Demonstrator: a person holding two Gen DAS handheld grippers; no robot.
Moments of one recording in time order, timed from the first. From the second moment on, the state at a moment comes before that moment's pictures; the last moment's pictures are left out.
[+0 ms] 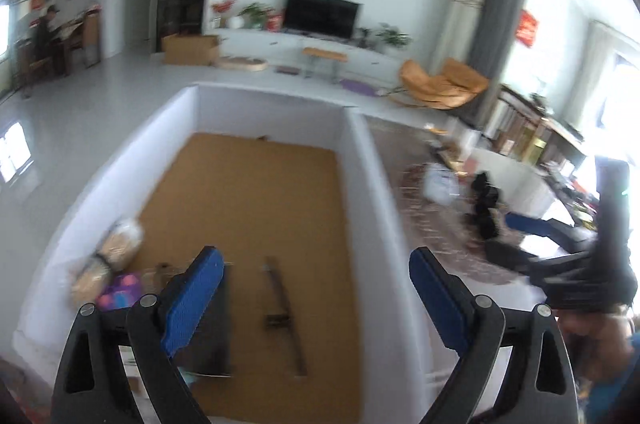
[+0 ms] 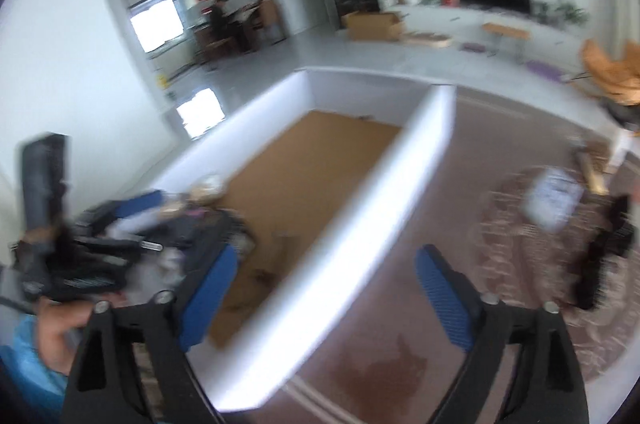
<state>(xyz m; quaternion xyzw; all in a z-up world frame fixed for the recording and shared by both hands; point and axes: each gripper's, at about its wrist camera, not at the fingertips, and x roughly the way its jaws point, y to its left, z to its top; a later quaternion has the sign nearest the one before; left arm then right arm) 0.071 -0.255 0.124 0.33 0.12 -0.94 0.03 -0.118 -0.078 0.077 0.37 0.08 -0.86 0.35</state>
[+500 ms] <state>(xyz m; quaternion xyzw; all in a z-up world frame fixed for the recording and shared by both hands) -0.019 -0.035 0.037 0.41 0.03 -0.90 -0.14 -0.153 0.159 -0.040 0.45 0.08 -0.89 0.07</state>
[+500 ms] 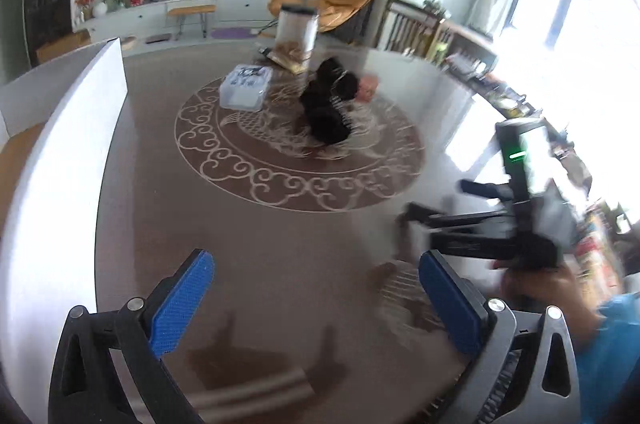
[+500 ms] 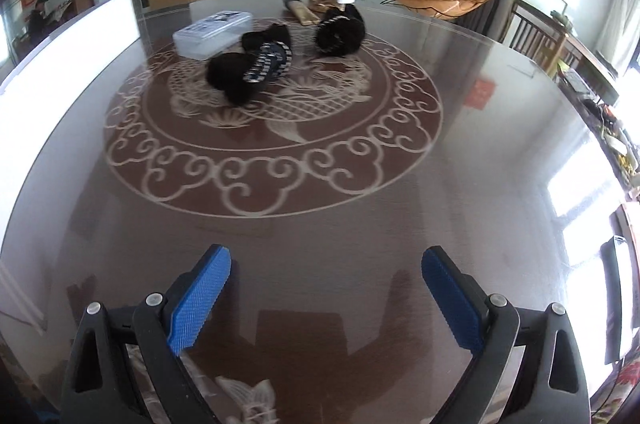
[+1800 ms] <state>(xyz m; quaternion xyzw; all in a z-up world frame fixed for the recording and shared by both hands) -0.090 -0.055 -0.033 0.47 -0.02 -0.88 -0.03 -0.169 0.175 -0.050 0.46 0.04 -0.89 0.06</state>
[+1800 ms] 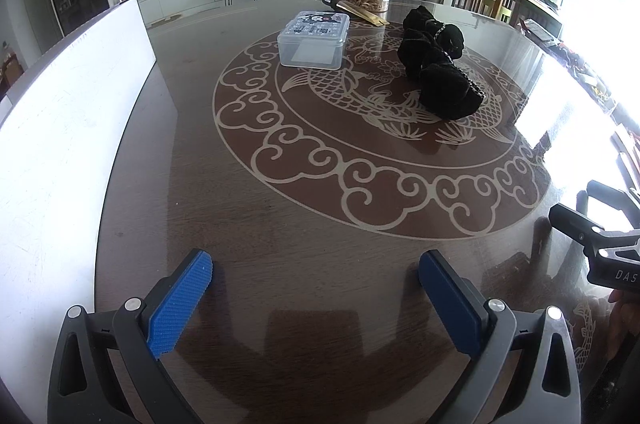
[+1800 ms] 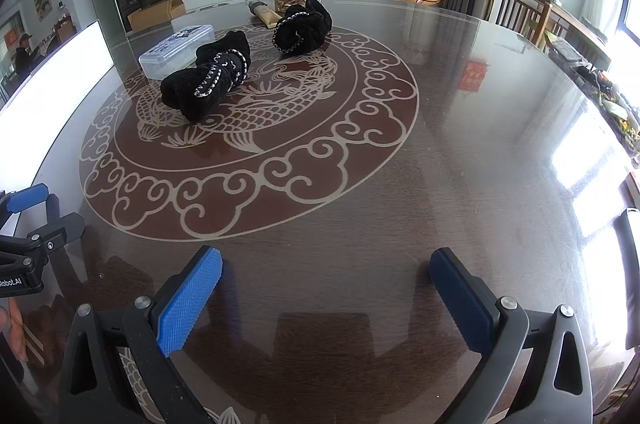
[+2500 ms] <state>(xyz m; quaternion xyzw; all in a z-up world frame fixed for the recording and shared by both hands) -0.093 -0.054 -0.035 0.47 -0.02 -0.88 -0.03 -0.167 0.175 -0.049 0.46 0.04 -0.89 0.06</state>
